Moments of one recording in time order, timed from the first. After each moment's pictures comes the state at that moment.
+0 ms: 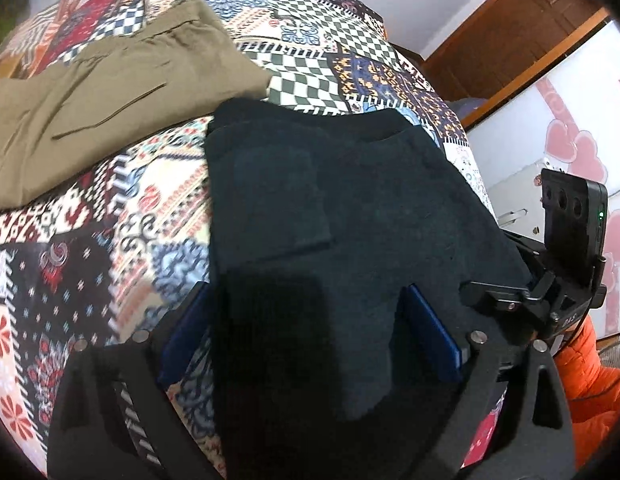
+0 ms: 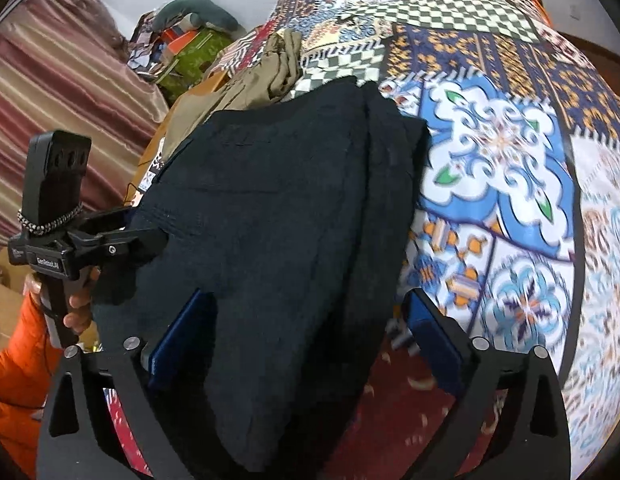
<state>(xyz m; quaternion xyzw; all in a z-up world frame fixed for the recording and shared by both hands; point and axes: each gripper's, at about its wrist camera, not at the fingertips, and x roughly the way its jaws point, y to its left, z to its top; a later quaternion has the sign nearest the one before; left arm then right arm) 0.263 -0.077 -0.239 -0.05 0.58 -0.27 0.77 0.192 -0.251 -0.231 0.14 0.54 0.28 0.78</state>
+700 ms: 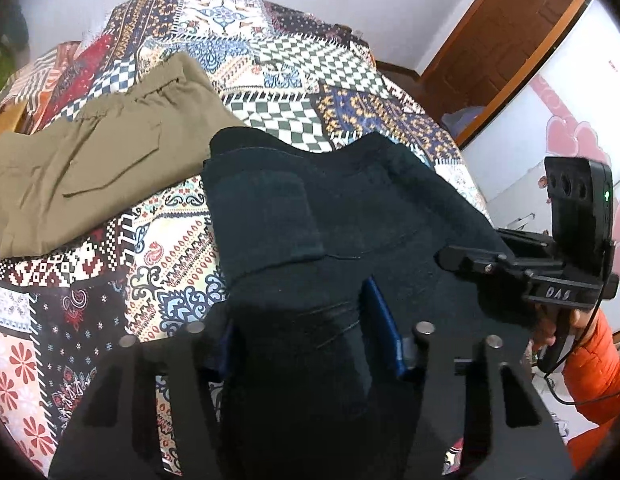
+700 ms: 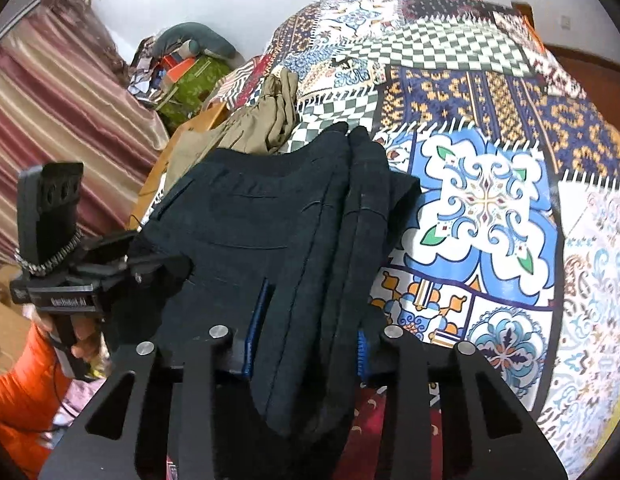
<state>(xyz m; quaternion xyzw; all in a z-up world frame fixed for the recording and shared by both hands) 0.260 -0.087 -0.211 -0.02 0.52 -0.27 0.81 0.201 -0.258 -0.204 0.14 0.50 0.27 0.81</state>
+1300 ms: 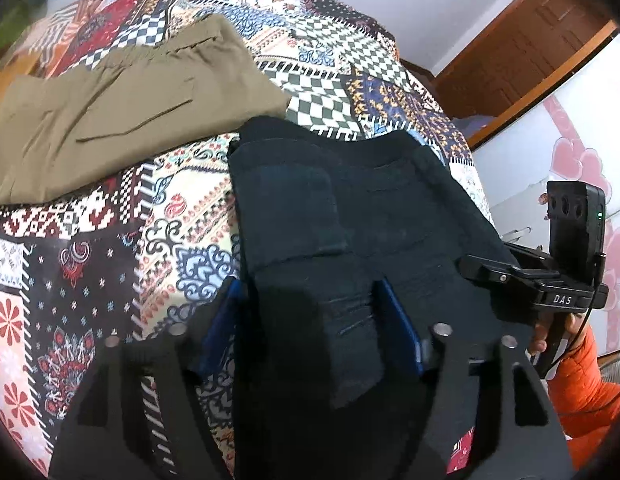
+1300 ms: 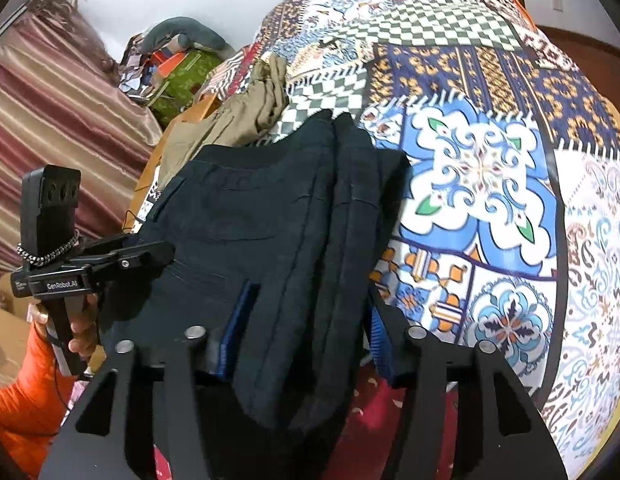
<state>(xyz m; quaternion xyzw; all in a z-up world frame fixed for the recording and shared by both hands) 0.259 -0.061 -0.230 -0.07 0.56 -0.25 0.79 0.200 -0.267 -0.222 0.17 0.54 0.26 0.79</state>
